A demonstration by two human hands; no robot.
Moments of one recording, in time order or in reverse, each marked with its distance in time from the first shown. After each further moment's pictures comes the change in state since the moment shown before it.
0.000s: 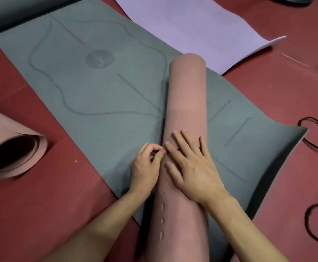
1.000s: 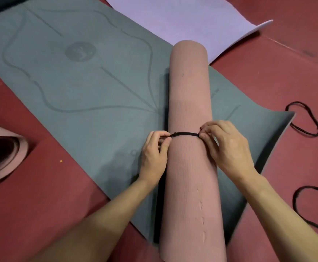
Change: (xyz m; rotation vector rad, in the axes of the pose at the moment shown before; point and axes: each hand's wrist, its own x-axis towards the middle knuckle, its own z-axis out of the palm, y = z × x) left_hand 0.009 0.005 0.053 -0.014 -0.047 0.099; right_hand -0.017 0.091 -0.032 0.124 0.325 0.148
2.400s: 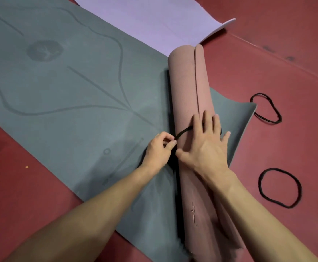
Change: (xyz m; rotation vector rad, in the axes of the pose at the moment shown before) left_hand -0.001 0.031 0.075 0.021 -0.384 -0.218; right_hand -0.019 -0.013 -0.023 -0.329 -0.338 0.492
